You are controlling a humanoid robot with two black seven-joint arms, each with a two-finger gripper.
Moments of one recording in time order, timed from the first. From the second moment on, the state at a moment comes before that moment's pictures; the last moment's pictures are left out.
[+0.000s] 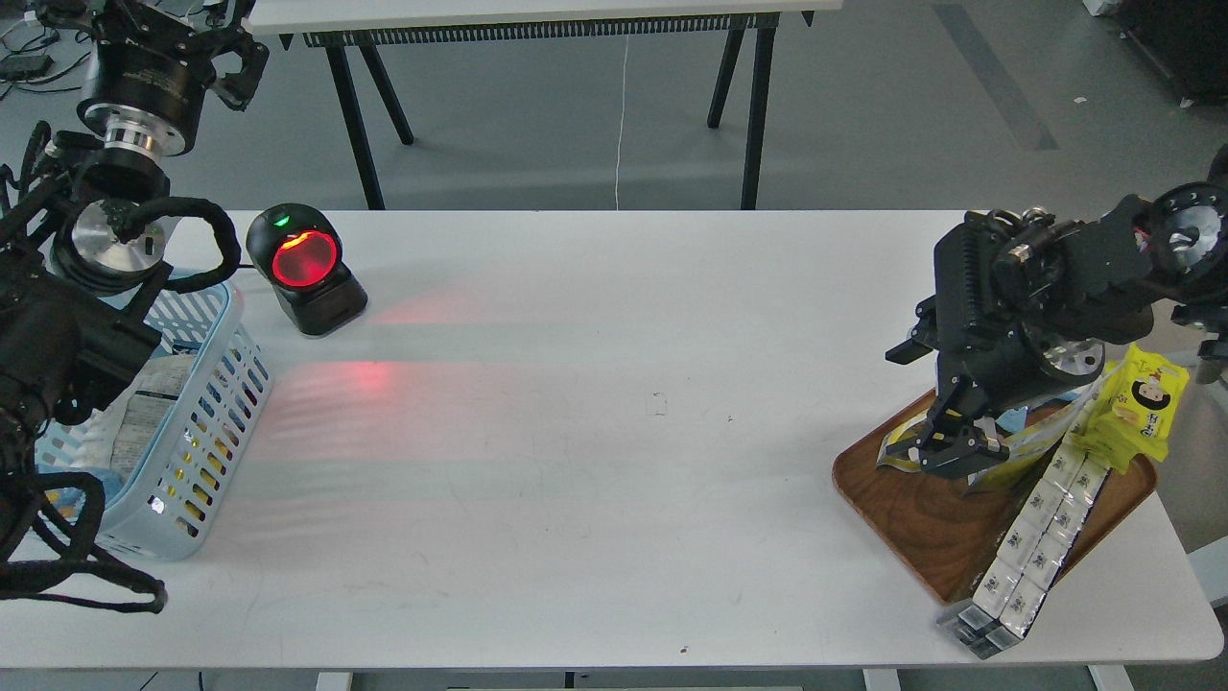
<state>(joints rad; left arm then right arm) -0.98 0.35 -0.80 -0.42 -0.20 -0.49 -0.34 1.88 -0.78 -0.82 1.59 -1.97 0.22 0.49</state>
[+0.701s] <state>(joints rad) -0.98 0.35 -0.79 -0.42 -0.20 -0.49 -0.34 1.62 -0.81 -0.71 1.33 -2.00 0.19 0.49</state>
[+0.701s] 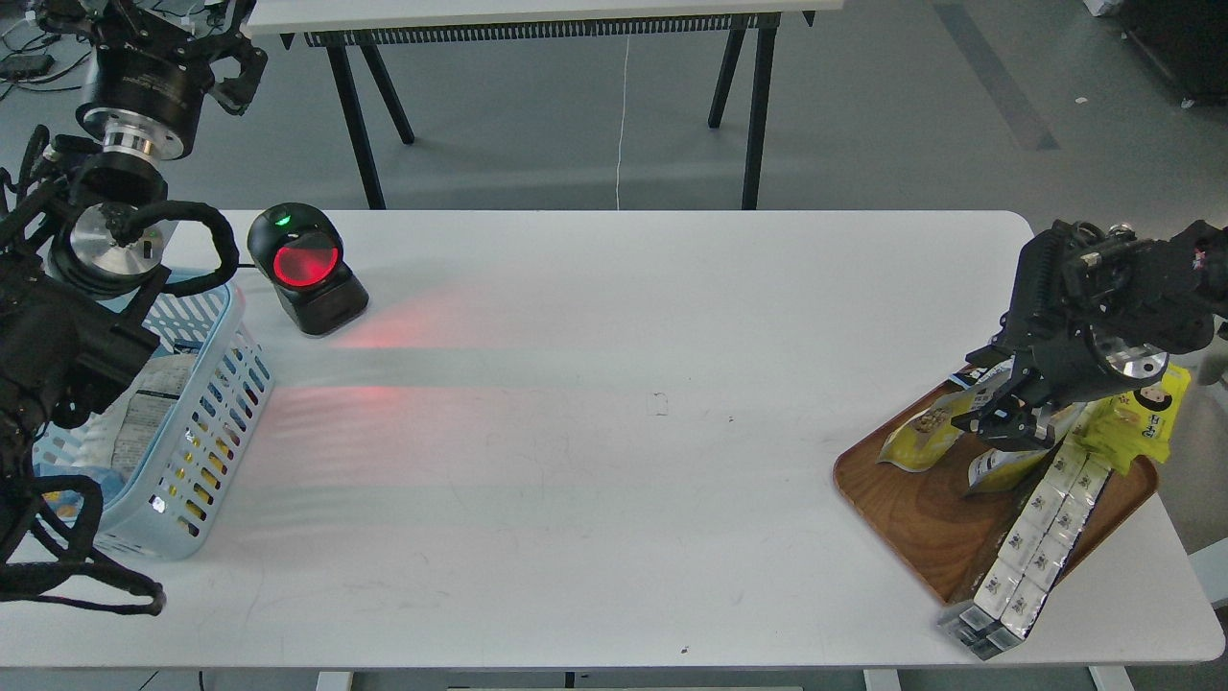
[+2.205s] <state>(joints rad) -0.98 0.38 -0.80 -0.41 -0.20 -0.49 -0.34 1.70 -0.66 -0.30 1.38 -1.89 0.30 0.49</state>
